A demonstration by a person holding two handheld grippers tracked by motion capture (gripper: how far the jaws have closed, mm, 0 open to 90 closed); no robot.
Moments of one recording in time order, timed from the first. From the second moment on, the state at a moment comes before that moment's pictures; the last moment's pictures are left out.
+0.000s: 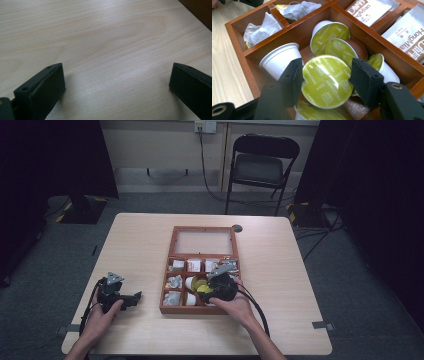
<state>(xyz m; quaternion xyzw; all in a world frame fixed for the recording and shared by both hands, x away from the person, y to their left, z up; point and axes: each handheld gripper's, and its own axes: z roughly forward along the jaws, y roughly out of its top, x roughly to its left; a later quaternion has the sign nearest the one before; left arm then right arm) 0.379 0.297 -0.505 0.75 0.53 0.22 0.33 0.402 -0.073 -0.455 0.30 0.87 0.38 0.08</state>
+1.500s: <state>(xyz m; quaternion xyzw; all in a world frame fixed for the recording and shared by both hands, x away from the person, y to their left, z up) 0.379 0.298 -0.505 0.75 0.53 0.22 0.33 0.406 -0.060 -0.462 0.28 0.90 0.32 0.07</state>
